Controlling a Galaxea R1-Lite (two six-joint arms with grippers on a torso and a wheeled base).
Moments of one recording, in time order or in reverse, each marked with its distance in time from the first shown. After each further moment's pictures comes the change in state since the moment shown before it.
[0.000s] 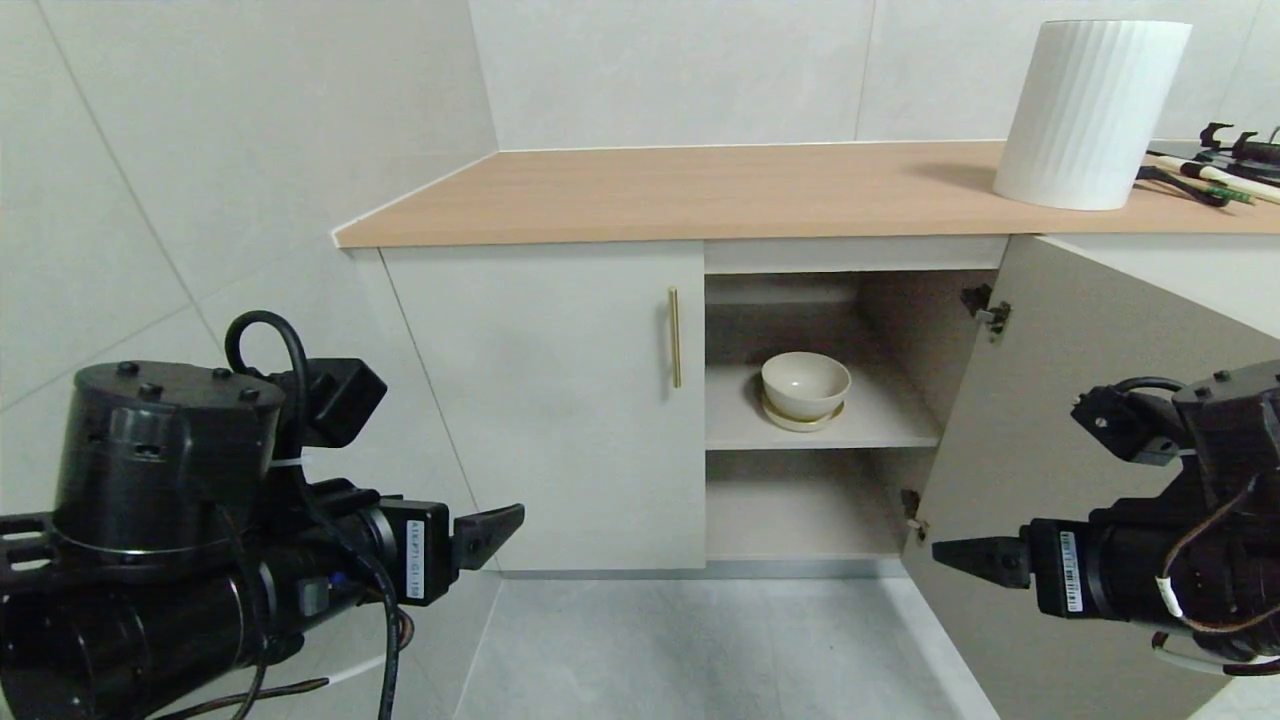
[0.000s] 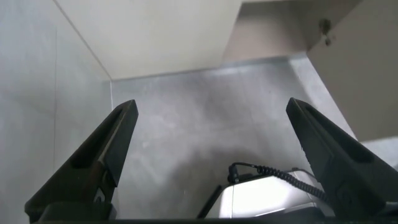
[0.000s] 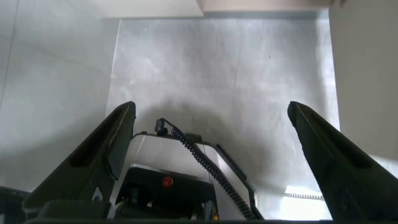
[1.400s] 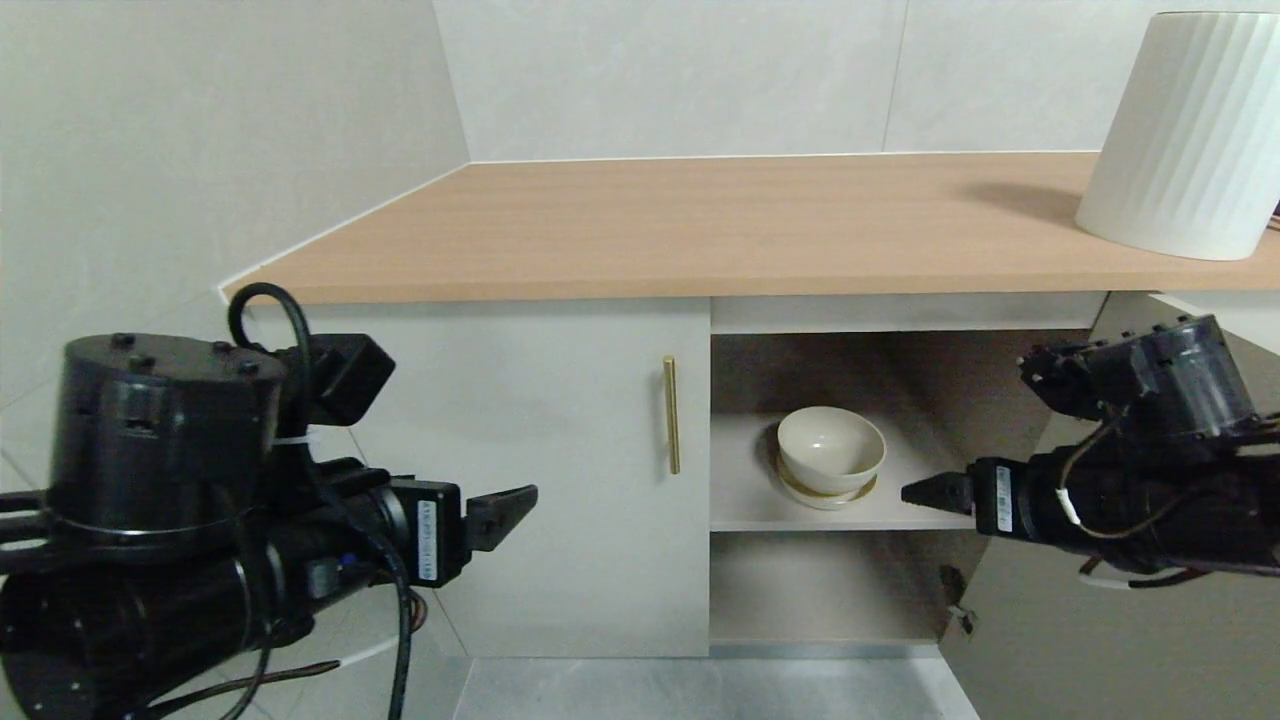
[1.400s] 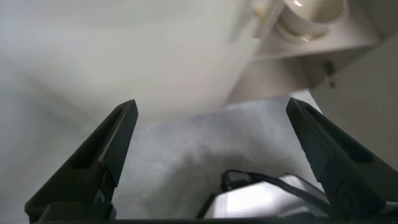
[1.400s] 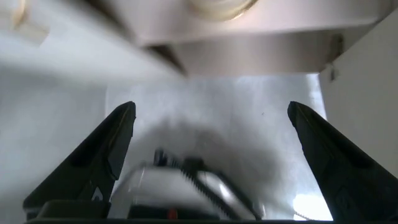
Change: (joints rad) left arm -0.030 -0.006 -0.041 0.009 0.018 0.003; right arm -0.094 0.163 -0.102 -0.064 0.028 0.003
